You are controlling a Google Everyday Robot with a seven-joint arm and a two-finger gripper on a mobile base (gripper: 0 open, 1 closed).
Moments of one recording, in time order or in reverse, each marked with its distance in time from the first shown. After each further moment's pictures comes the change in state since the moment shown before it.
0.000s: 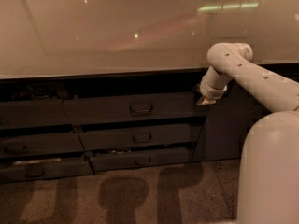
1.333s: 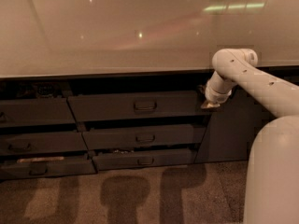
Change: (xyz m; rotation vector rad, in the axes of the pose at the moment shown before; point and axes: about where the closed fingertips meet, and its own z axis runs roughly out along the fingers) arm 0.015 0.016 0.015 0.000 0.000 0.000
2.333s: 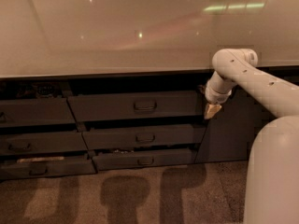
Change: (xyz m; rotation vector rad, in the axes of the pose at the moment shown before) arm 0.000 0.000 0.000 0.000 0.000 0.000
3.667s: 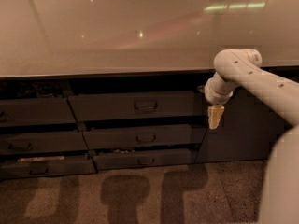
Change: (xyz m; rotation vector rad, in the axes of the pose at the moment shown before) arm -0.014 0.013 -0.021 0.052 -0.005 -0.011
